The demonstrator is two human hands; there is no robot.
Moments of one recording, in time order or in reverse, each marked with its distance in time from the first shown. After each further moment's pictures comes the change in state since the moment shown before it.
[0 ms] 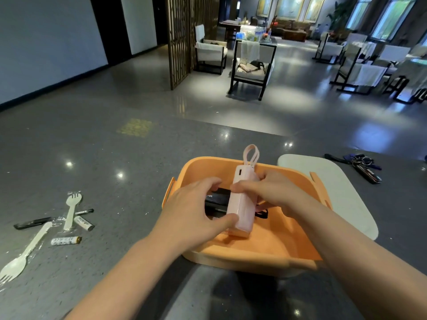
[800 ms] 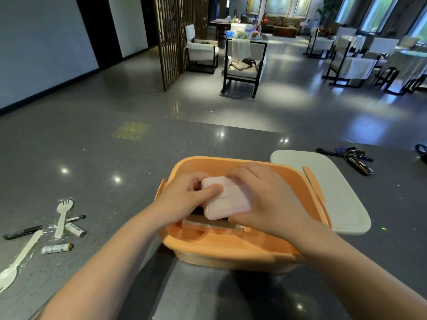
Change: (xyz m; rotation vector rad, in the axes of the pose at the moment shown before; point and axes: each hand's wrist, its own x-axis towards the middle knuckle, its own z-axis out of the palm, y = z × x) left_hand 0.035 -0.004 -0.002 -0.525 -0.203 -0.039; right_hand -0.032 0.025 -0.001 -0.703 0.299 -0.830
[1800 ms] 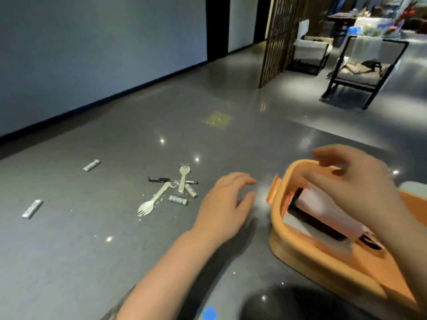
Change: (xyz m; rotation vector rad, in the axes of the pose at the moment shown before) left_hand -0.100 -0.055 -0.053 0.479 0.555 -0.027; right_hand 0.069 -0.071 0.008 0.313 0.058 0.193
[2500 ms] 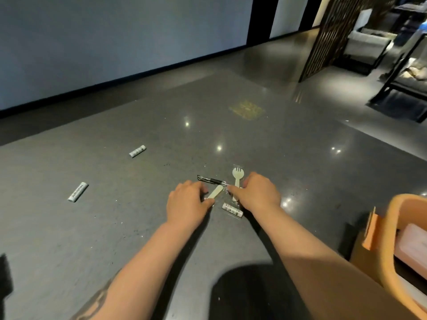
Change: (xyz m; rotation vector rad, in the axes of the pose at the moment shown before) left_hand -0.018 -0.187 -0.093 0.408 0.062 -0.609; right_hand 0.059 -0.121 0.287 -0.181 -0.420 0.170
